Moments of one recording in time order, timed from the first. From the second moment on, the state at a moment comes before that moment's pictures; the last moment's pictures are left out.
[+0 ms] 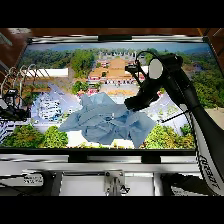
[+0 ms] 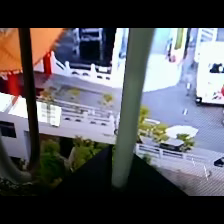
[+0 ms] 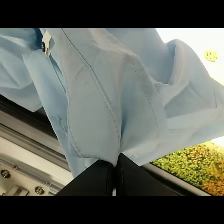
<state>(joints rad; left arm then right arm) 0.46 -1.48 1.02 1.68 -0.80 -1.28 0.46 -1.44 1.60 -1.39 1.65 1.56</state>
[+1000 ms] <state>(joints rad) 0.38 -1.23 1.08 1.68 -0.80 -1.33 0.46 -1.44 1.63 -1.49 1.71 1.56</state>
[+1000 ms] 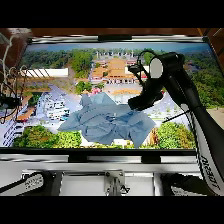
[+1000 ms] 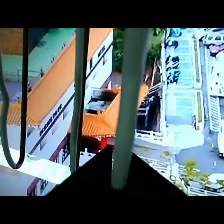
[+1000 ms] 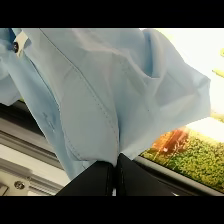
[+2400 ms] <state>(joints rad) -0.98 -0.62 0.89 1.74 -1.56 -1.44 0.30 -1.44 1.72 -1.65 1.72 1.55</state>
